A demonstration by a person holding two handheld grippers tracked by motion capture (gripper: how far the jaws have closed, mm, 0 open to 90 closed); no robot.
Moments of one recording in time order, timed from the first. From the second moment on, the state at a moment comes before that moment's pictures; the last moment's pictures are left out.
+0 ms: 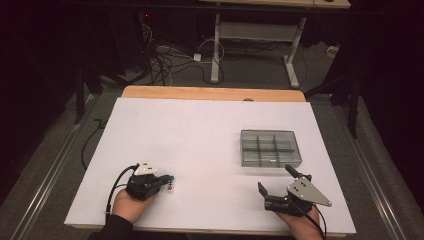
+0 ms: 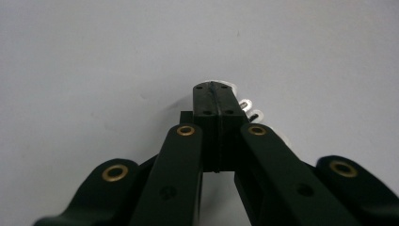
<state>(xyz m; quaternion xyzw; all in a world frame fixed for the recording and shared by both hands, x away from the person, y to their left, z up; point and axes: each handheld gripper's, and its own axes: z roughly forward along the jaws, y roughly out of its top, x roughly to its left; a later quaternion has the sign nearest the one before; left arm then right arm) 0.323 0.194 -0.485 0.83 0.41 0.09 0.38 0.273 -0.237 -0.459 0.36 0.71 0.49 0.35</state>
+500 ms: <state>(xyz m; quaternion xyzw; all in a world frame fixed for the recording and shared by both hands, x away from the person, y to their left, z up) 0.336 0.172 -0.483 0.84 0.39 0.07 0.38 0.274 -0.238 -0.460 0.36 0.71 0.49 0.34</state>
